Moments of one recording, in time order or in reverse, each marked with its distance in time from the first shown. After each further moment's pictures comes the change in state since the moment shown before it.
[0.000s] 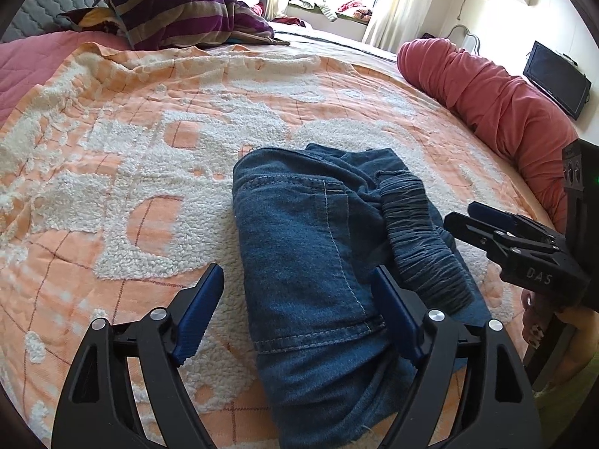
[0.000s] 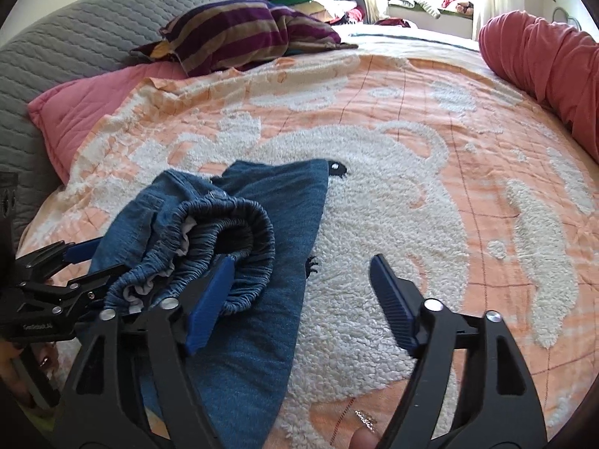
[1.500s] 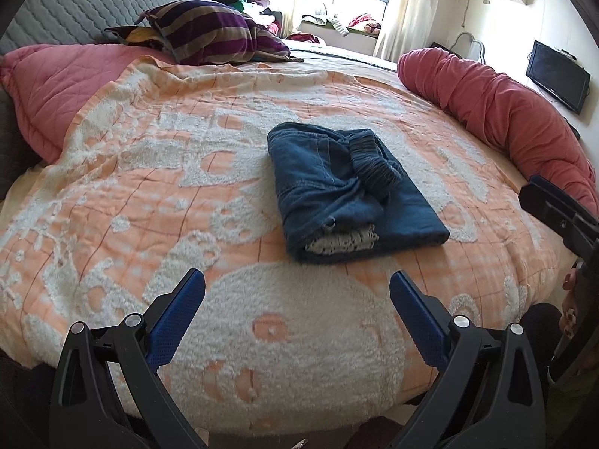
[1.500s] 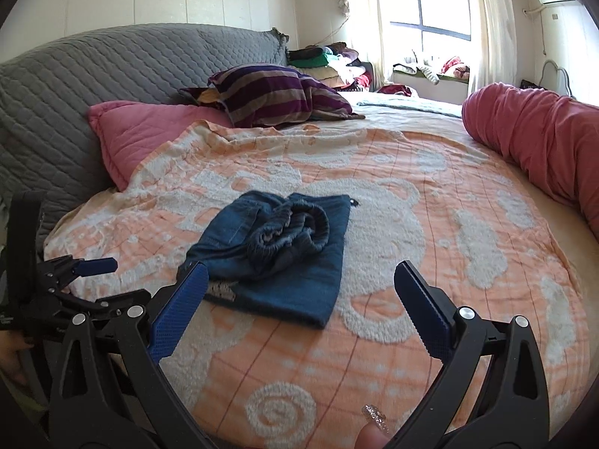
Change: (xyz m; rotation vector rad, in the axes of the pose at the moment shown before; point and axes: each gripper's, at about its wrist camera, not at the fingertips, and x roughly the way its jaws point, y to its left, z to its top) left arm -0.121 -0.013 -0.095 0.002 -0.059 0.084; right arm -0.156 0.060 -0.072 -0.095 -0.230 -0.017
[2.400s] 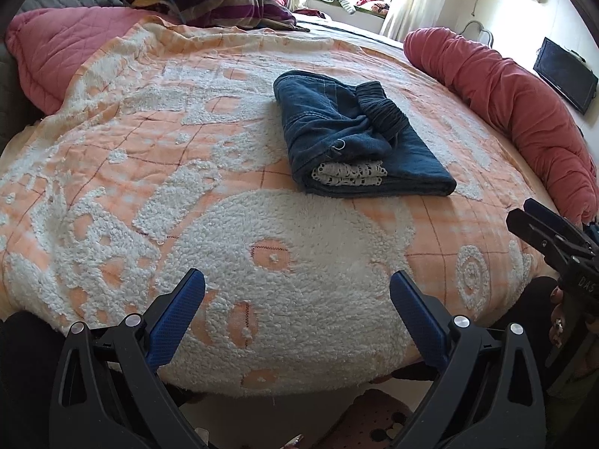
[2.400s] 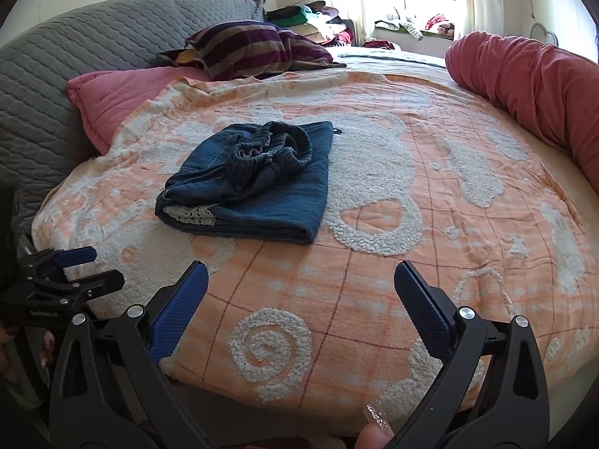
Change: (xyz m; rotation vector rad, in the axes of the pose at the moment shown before) left arm 0.008 0.006 -0.039 -0.037 0.101 -0.010; right arm 0.012 -0.007 -0.053 0.069 0.158 -0.045
